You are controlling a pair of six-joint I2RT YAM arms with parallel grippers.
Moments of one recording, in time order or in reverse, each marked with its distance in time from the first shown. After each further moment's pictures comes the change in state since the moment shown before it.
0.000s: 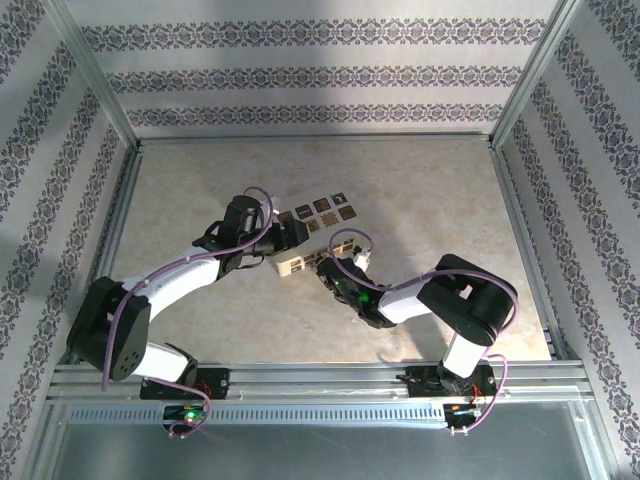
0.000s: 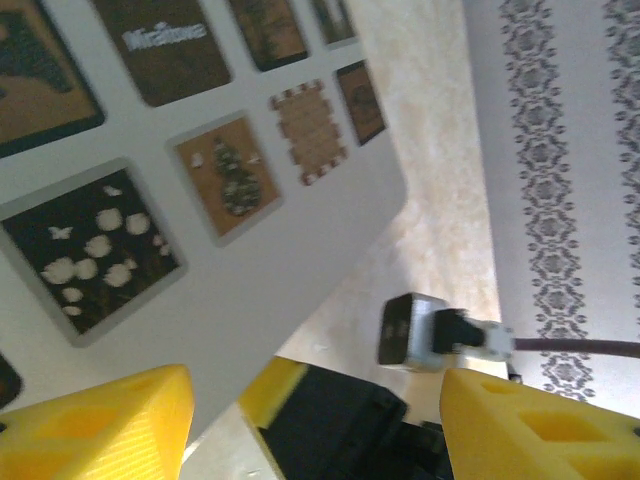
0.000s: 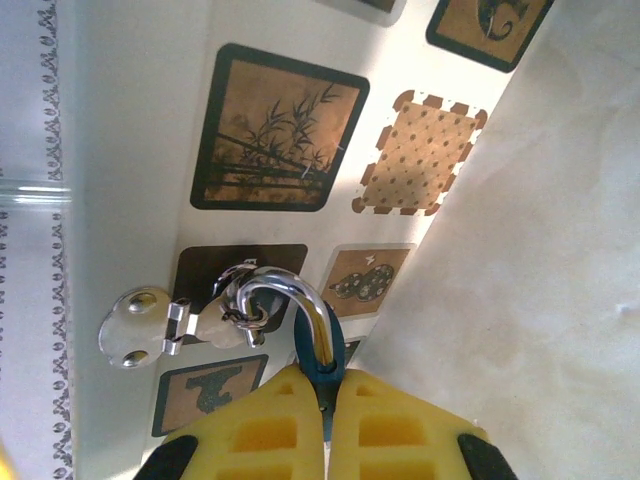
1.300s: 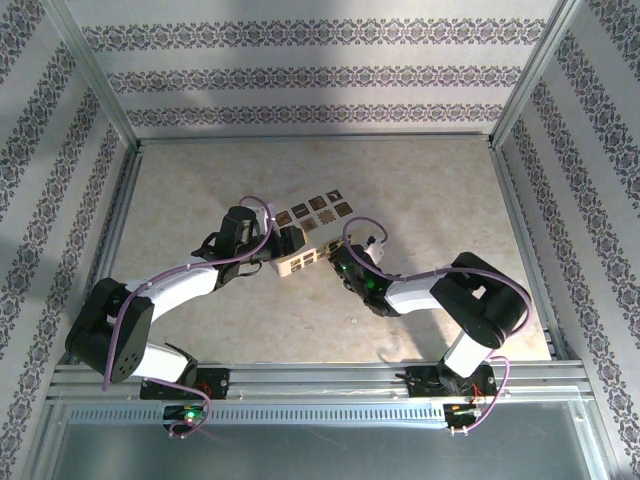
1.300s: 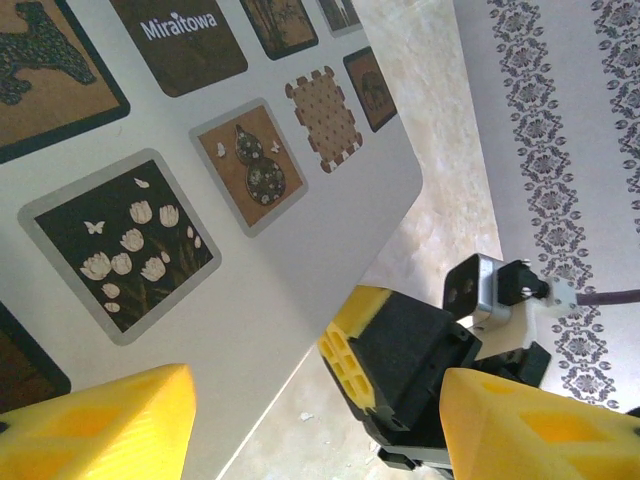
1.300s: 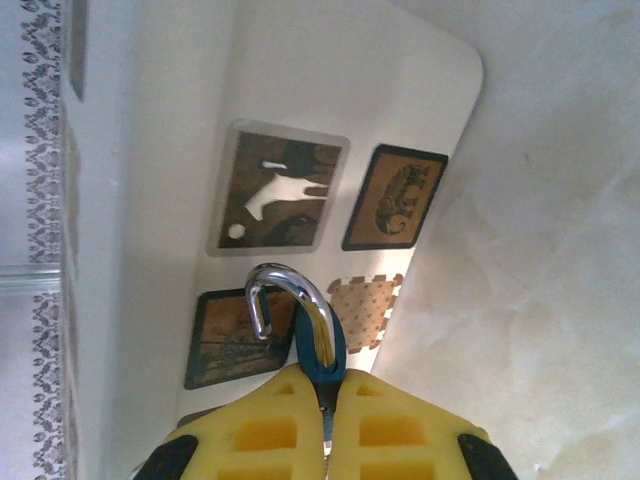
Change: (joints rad) left arm 0.016 -0.027 -0.124 0.158 -0.028 0.018; right arm -0.101 -0.062 0.031 -0.130 0.025 -0.001
